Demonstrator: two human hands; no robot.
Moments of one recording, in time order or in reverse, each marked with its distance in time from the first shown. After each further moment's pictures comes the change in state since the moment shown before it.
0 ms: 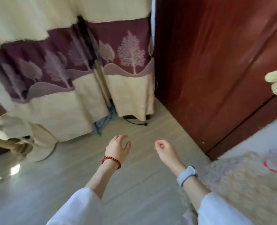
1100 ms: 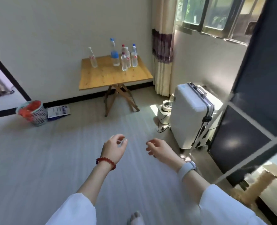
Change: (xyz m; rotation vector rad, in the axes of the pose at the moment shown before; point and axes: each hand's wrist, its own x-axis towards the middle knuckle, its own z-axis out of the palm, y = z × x) left_hand -0.420 -0.819 -0.613 -0.270 1.287 -1.275; right_hand -0.392 -0.478 1.093 -0.703 -1.583 -0.954
